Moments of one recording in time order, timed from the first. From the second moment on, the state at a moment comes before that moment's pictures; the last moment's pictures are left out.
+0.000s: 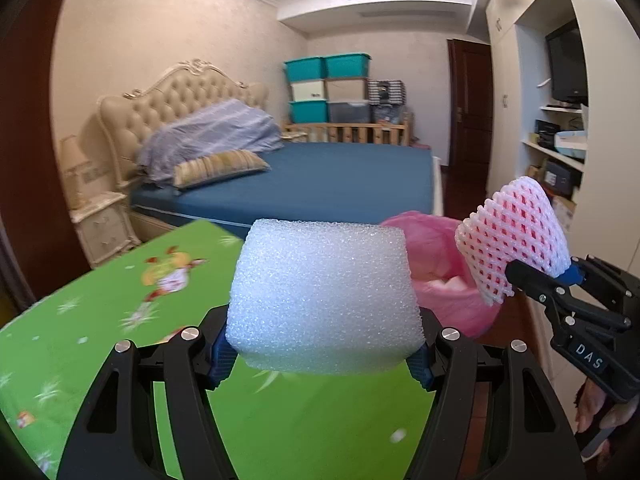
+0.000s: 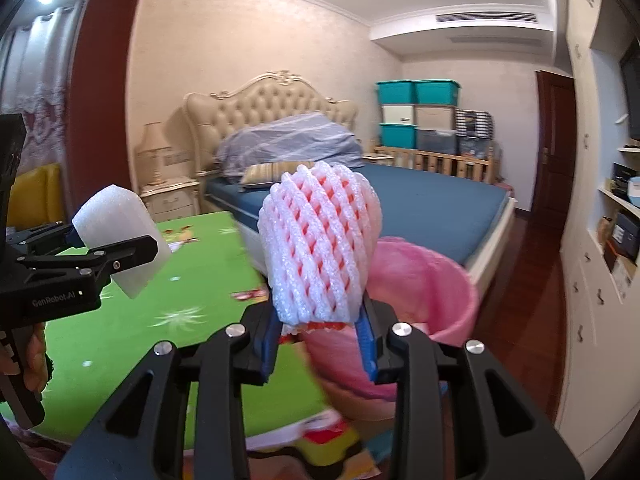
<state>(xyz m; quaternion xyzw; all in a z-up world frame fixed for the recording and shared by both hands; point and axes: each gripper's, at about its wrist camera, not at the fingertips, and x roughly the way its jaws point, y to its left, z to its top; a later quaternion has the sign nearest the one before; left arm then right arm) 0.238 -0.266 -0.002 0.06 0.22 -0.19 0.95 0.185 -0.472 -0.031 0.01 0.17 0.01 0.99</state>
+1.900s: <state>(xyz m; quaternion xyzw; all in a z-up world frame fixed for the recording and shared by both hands) 0.202 -0.298 0.031 0.05 0.16 -0.21 0.96 0.120 -0.532 -0.016 0.03 0.20 -0.08 0.98</state>
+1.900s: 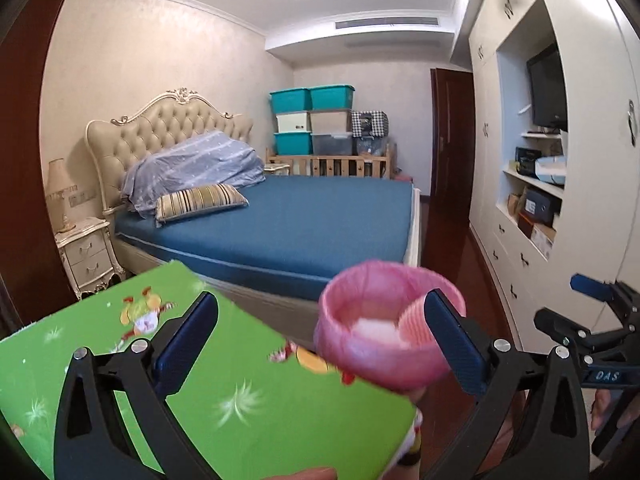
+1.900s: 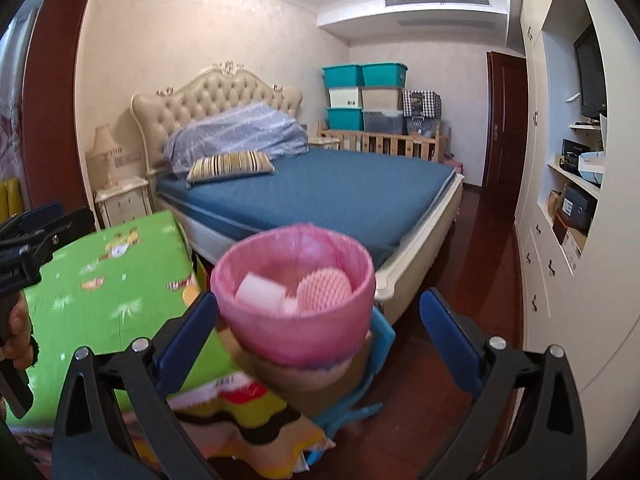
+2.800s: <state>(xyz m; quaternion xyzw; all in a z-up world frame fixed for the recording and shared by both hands) 0.179 -0.298 -0.007 0.07 0.18 -0.21 0.96 0.116 -0.510 -0.005 0.01 0.18 -0.04 0.98</state>
